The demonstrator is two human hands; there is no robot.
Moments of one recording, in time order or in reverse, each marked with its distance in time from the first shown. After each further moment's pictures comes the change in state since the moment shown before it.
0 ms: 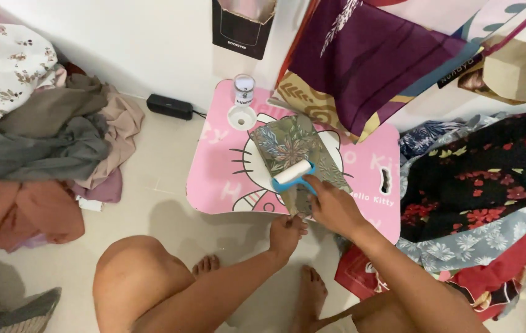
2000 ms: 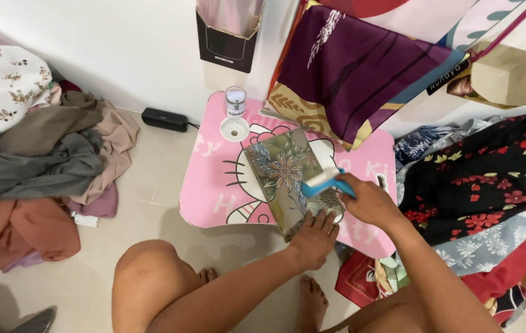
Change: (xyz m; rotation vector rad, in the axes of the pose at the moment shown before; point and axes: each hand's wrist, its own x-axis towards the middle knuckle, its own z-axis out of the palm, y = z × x) left_hand 0.012 0.025 0.051 1.646 -0.566 1.009; right_hand -0.001 0.057 -0.059 0.086 0.005 0.201
